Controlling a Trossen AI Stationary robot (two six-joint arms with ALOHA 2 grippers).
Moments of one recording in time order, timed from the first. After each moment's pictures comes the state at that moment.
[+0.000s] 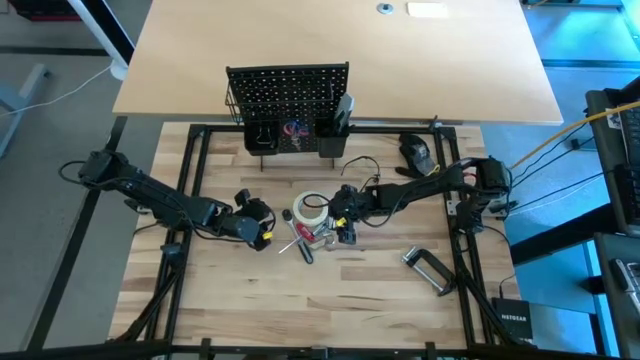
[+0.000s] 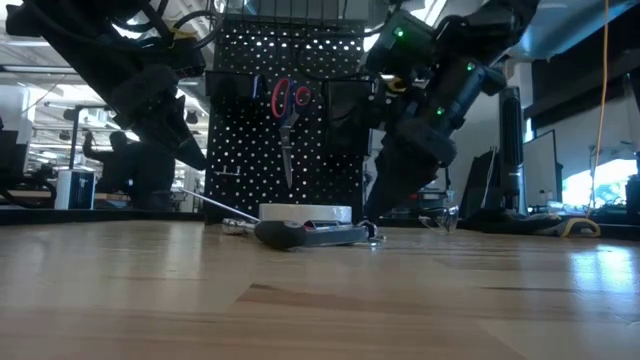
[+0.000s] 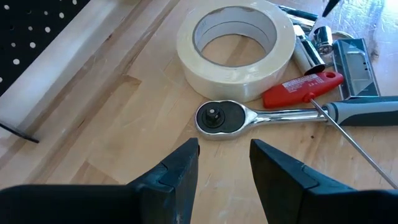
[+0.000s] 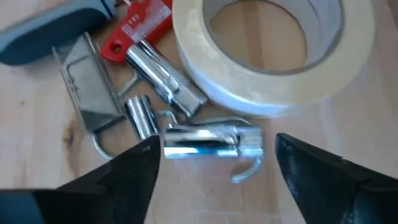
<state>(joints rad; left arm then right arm) -0.29 1.27 0.58 -0.24 -0.61 -0.53 0.00 1.77 0.95 -0.12 0.02 0.04</state>
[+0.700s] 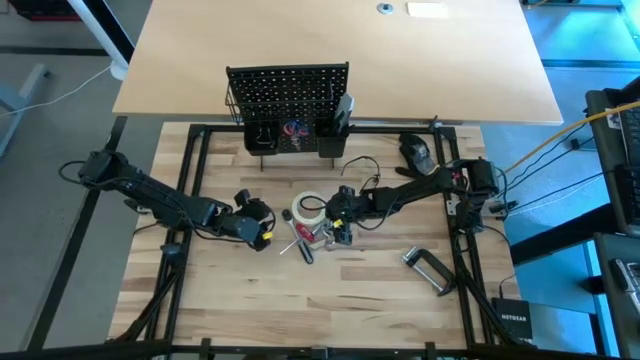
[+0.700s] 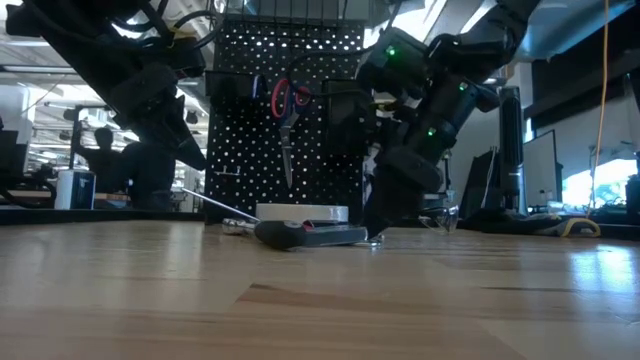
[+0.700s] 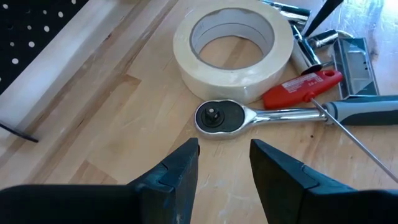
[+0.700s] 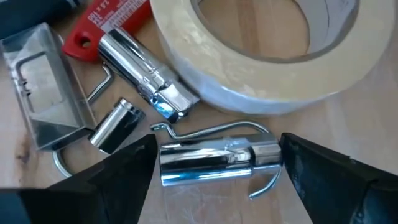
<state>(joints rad) -0.29 1.27 0.58 -0.24 -0.61 -0.53 0.00 1.86 0.95 -0.05 0.08 0.04</state>
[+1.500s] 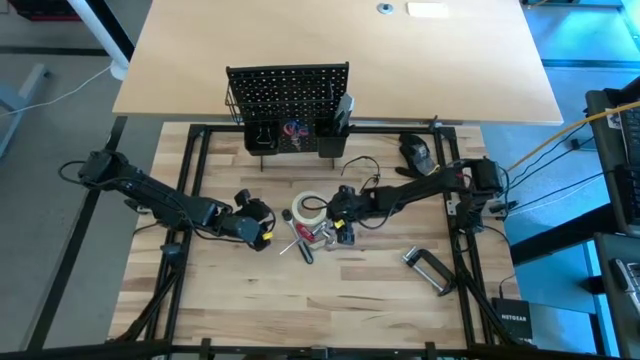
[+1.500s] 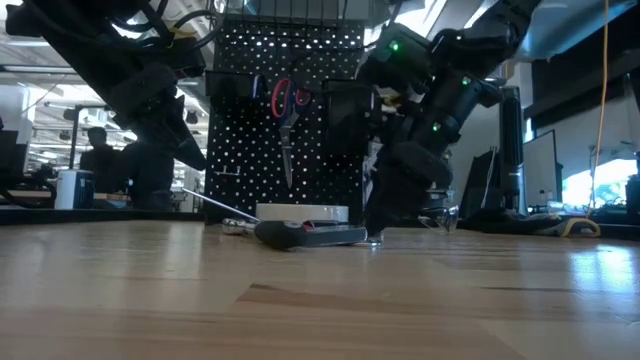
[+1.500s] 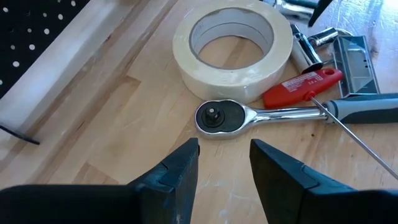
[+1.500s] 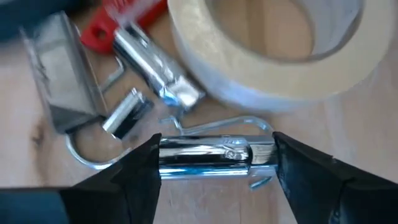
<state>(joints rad) -0.29 1.27 0.58 -0.24 -0.61 -0.52 0.00 1.82 0.95 -0.07 0.06 -0.01</state>
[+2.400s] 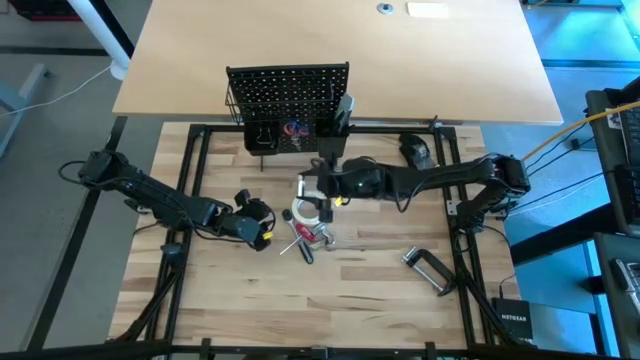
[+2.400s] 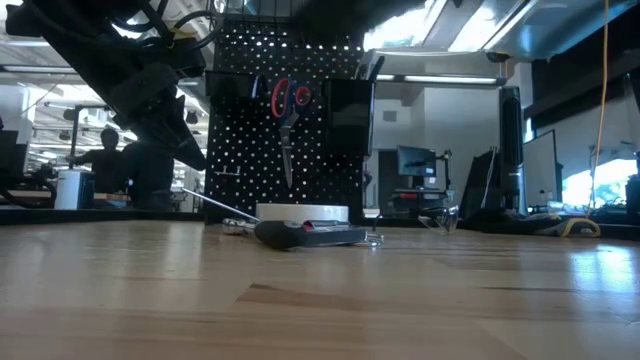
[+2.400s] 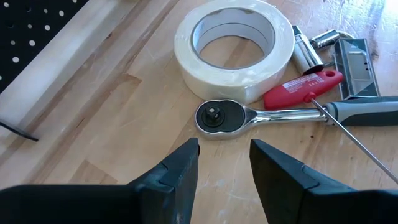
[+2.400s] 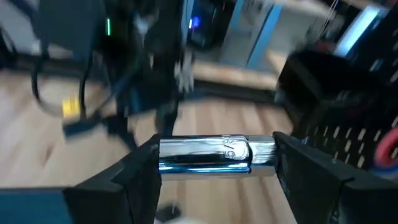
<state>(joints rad) -0.29 1.27 0.58 -0.24 -0.61 -0.54 0.00 1.62 1.23 0.11 0.13 -0.20</state>
